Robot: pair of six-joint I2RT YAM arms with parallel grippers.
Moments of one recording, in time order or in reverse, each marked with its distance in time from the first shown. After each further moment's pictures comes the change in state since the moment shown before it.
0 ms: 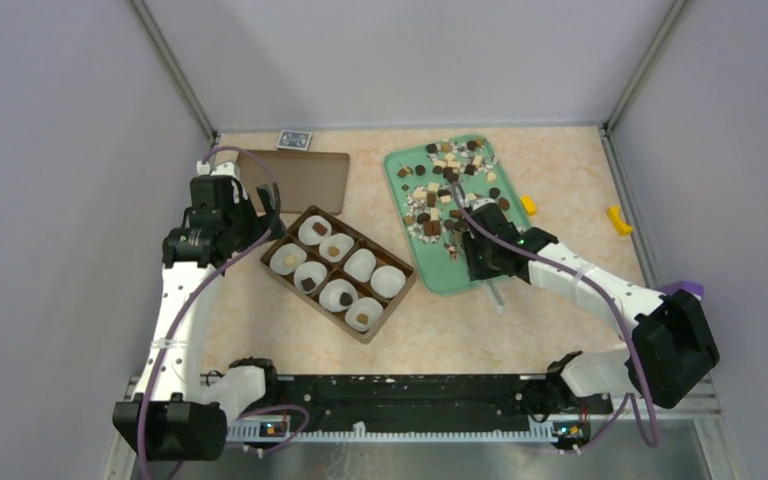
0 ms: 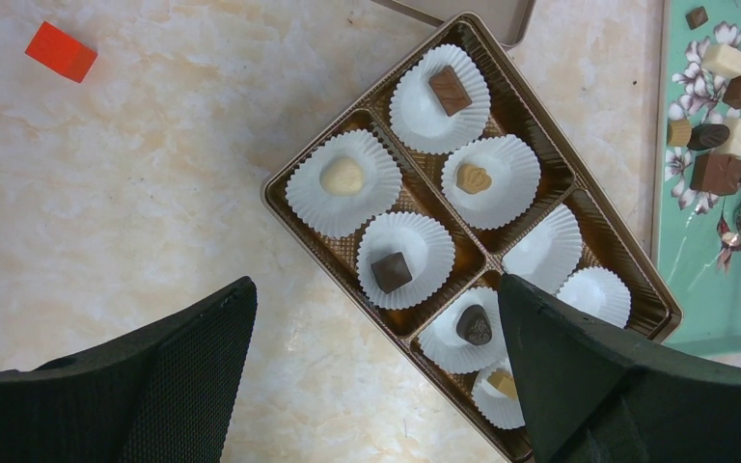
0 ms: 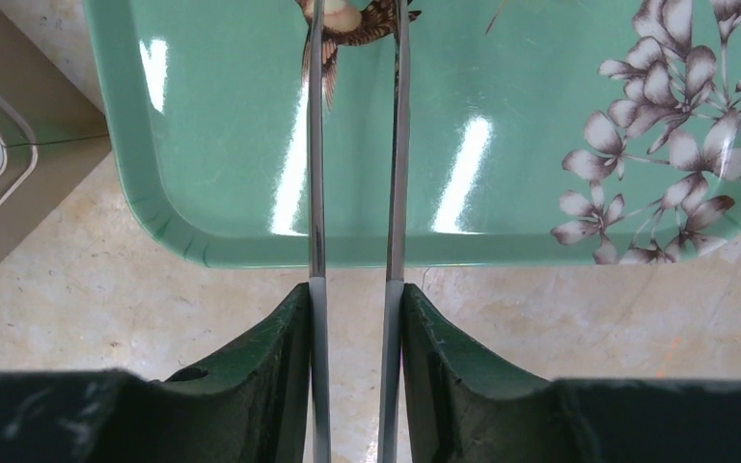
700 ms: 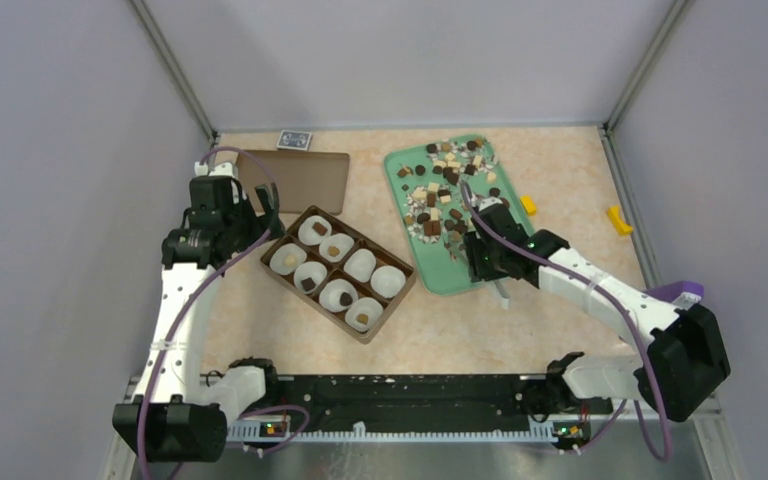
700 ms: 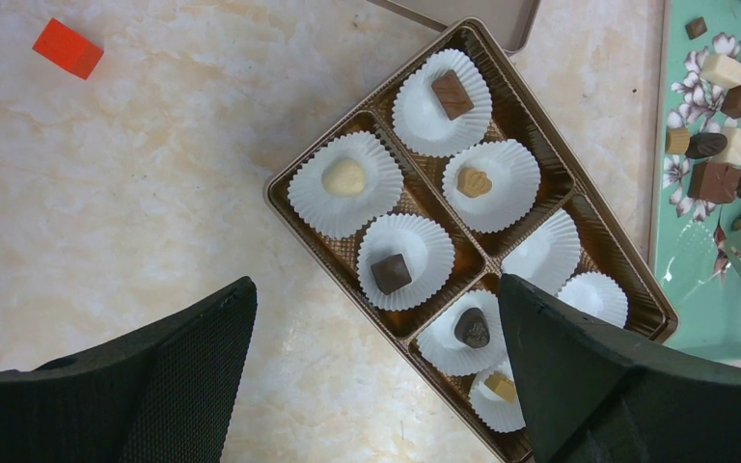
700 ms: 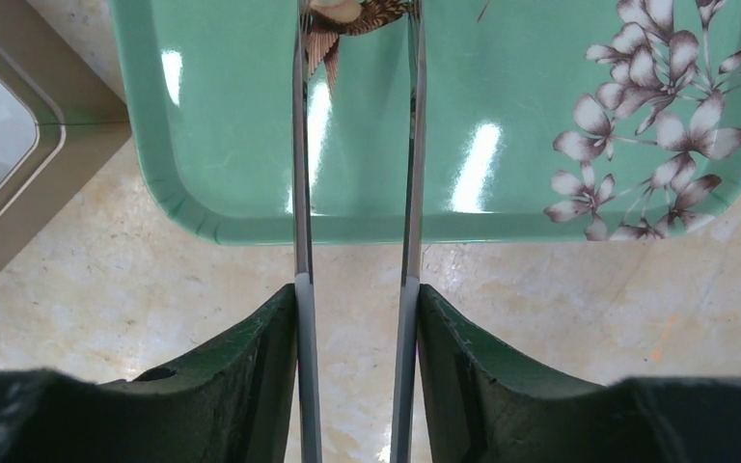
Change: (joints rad) left arm 0.000 -0.008 0.000 -0.002 -0.011 -0.018; right arm 0.000 -0.081 0.001 -0.050 -0.006 0.026
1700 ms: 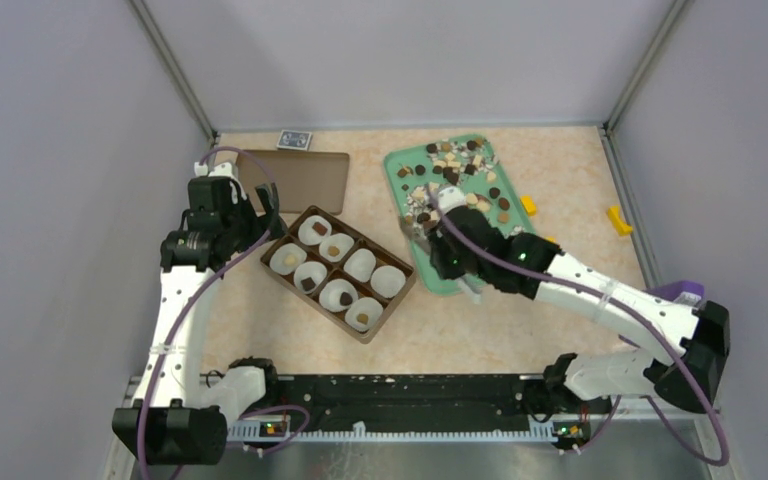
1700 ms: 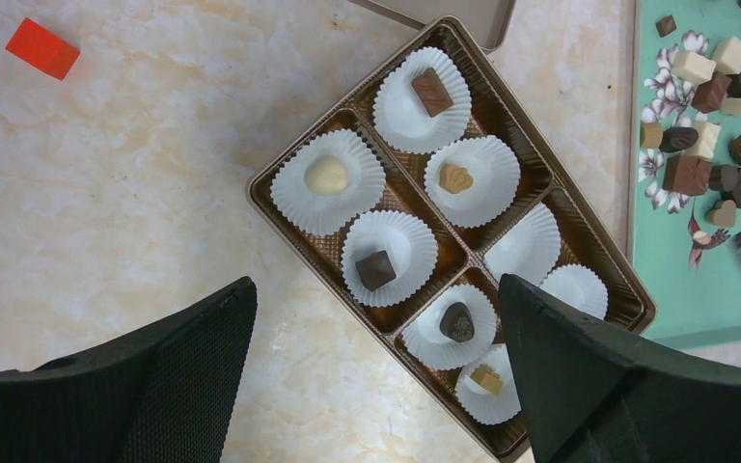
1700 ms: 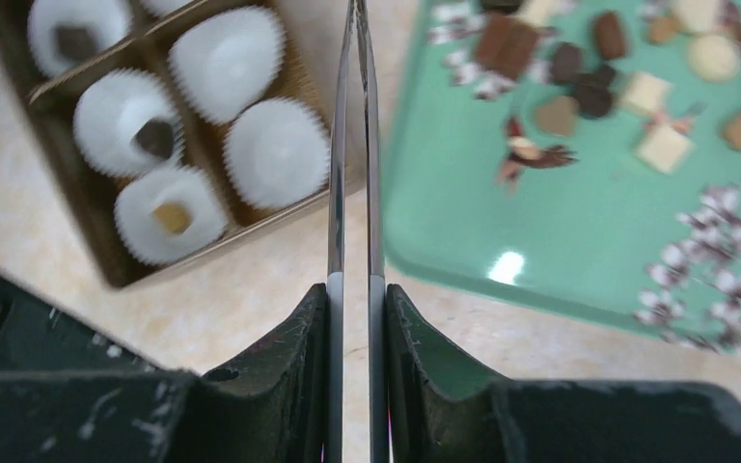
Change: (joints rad) left arm 0.000 -0.013 0.000 0.002 0.032 -0.009; right arm 0.377 0.006 0.229 0.009 0.092 -0.004
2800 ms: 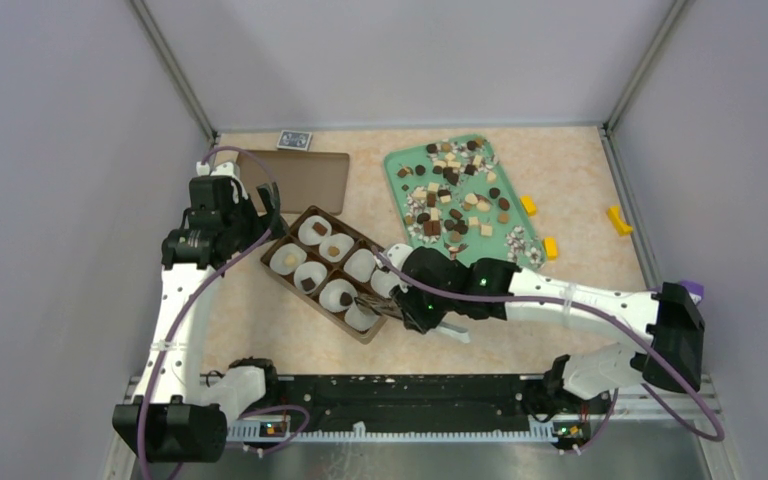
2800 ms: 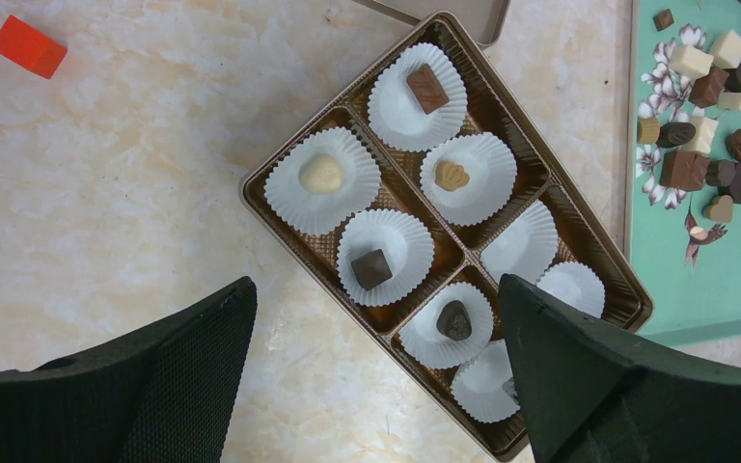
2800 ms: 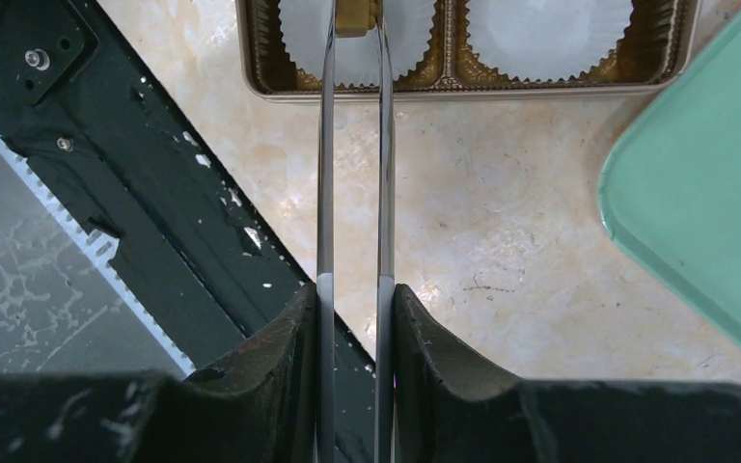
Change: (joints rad) left arm 0.000 0.012 0.000 0.003 0.015 0.000; right arm 0.154 0.095 -0.058 -0.012 -0.266 -0.077
